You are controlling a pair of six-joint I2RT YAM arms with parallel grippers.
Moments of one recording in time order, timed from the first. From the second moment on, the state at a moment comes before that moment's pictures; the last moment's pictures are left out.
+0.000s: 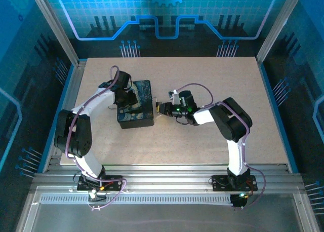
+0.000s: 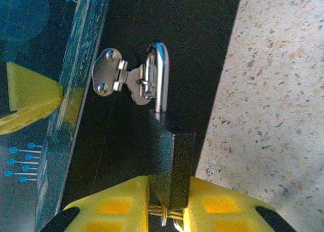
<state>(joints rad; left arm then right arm) -0.22 1.70 1.23 -0.68 0.11 -0.66 0.53 2.04 0.97 0.57 -0.58 0.78</state>
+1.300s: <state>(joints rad) -0.21 1.72 1.26 -0.72 0.11 -0.64 0.55 2.12 1.22 0.19 -0.52 0.43</state>
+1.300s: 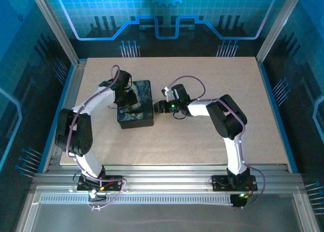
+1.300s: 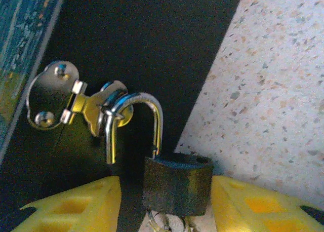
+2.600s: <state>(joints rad) -0.17 1.63 1.24 -0.91 0.03 -0.61 0.72 2.04 1.04 0.47 -0.68 0.59</state>
